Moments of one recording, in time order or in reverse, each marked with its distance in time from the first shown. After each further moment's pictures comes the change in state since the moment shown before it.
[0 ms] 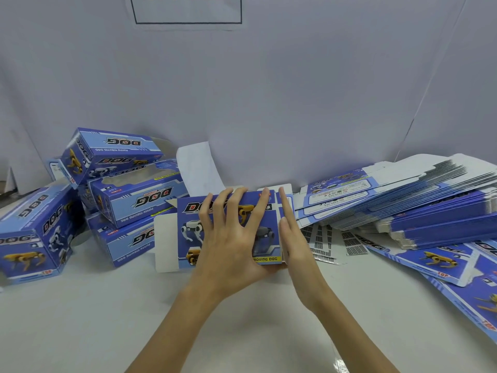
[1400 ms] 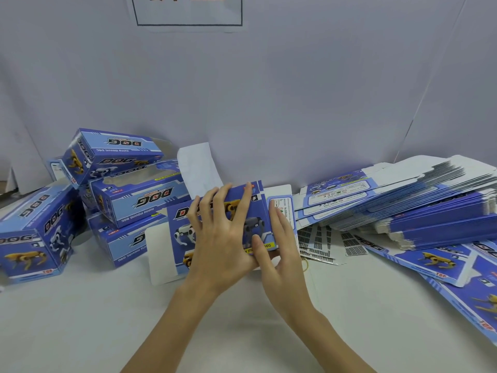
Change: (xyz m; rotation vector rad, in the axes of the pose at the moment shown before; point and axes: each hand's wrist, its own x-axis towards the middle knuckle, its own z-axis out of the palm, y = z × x) left_hand 0.000 -0.009 0.004 -0.010 0.060 -0.141; right_hand -0.010 0.028 0.021 -0.343 0.170 -0.271
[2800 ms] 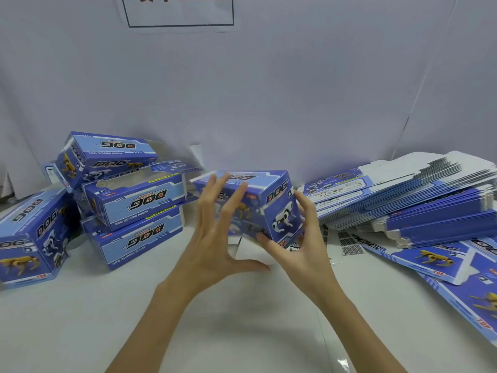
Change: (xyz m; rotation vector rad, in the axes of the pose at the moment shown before) left_hand 0.006 -0.025 0.012 -0.518 -0.012 0.234; right_hand 0.025 -0.005 -0.049 0.120 -0.025 0.016
